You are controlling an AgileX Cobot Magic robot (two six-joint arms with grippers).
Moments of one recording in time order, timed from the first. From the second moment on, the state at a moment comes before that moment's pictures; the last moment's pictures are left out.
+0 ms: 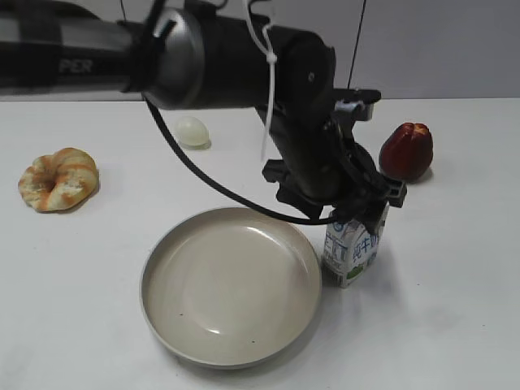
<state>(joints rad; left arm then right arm) -0.93 2.11 -1.71 -0.27 0.82 -0.20 0.03 -0.01 -0.41 0.02 0.94 0.00</state>
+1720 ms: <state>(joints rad) -0.26 0.30 -0.50 -0.01 1.10 -0.01 0.03 -0.01 -0.41 0.02 0.94 0.00</state>
